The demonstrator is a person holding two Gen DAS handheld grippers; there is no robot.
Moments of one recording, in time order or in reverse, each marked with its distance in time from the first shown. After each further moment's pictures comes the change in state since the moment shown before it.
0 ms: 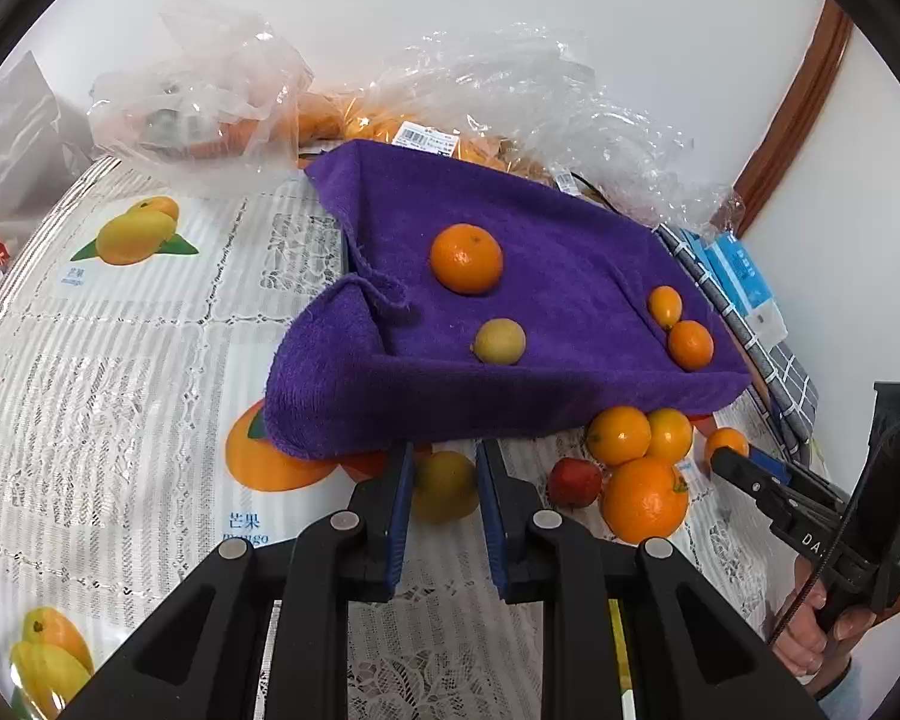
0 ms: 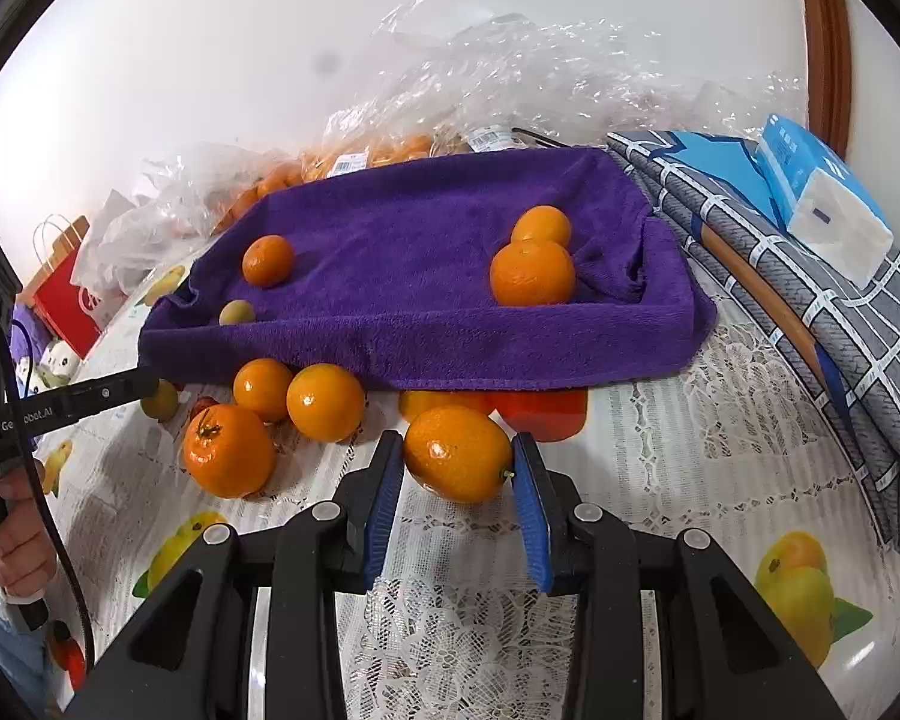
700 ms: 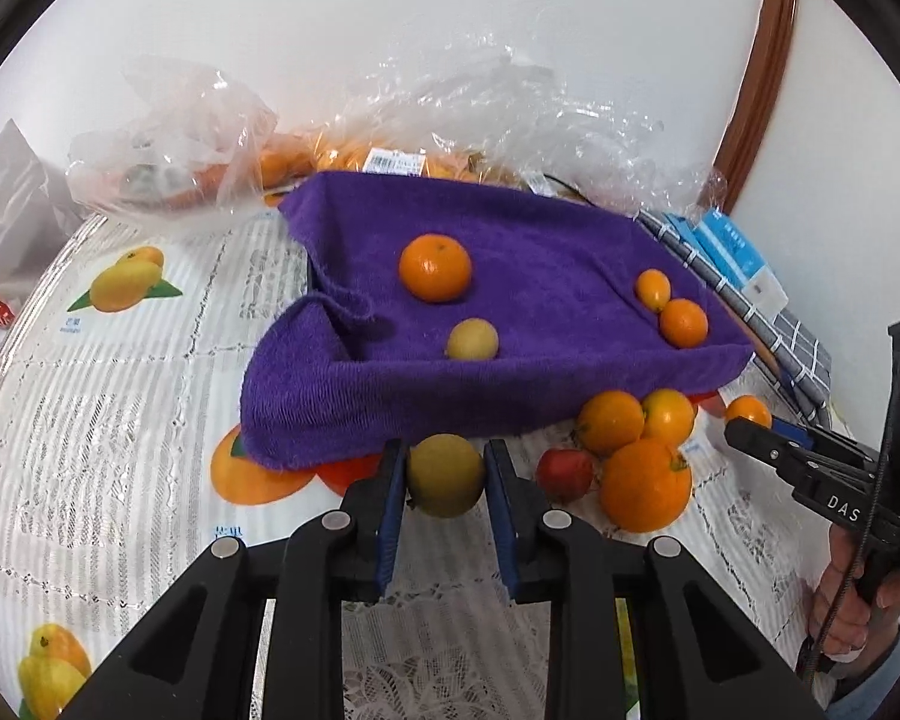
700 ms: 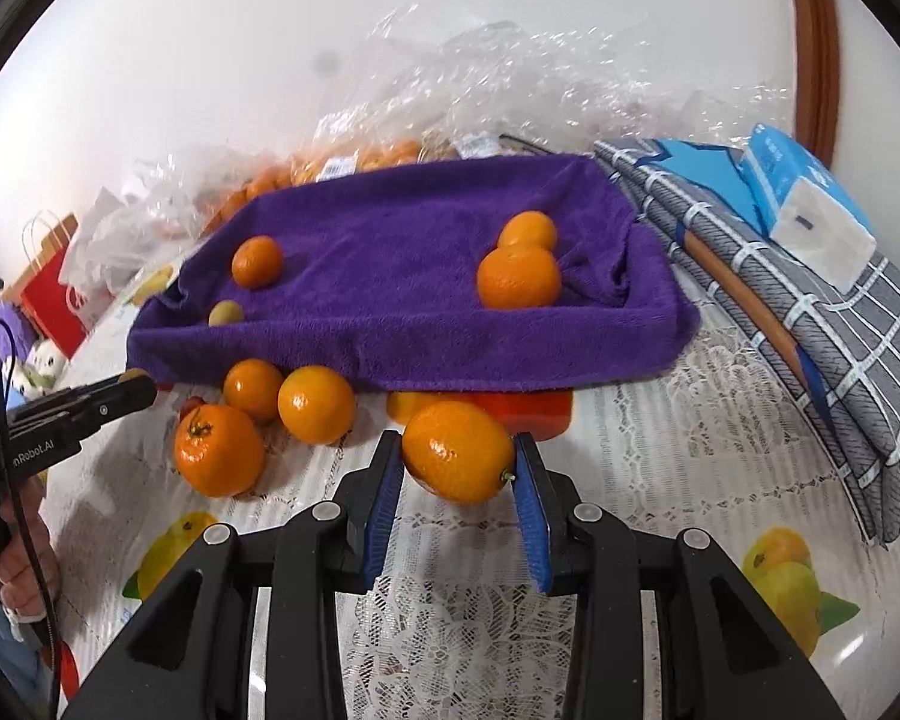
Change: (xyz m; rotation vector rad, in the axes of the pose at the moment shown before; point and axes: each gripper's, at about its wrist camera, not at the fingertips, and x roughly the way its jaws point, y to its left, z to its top) left arm -0.001 -0.020 -0.010 0.116 -0.077 0.046; right arm -0.006 -0.003 -0.002 0.004 -0.030 -0.037
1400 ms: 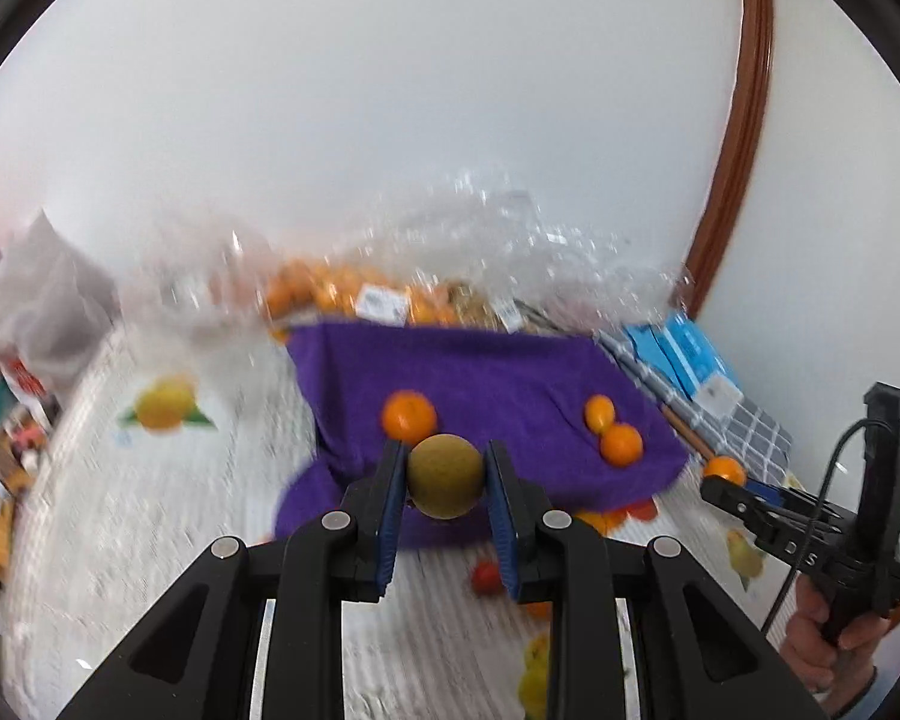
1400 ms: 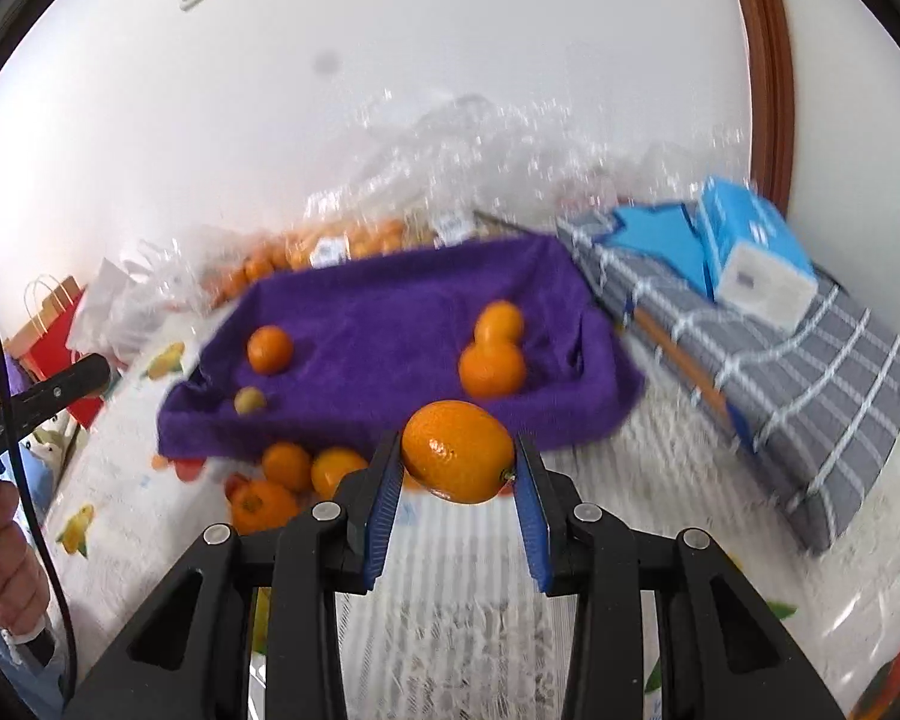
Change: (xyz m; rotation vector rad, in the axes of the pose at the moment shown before) left arm -0.077 -0.019 0.048 -0.010 -0.208 0.002; right arm -0.052 0.000 0.032 0.060 -0.105 -0.019
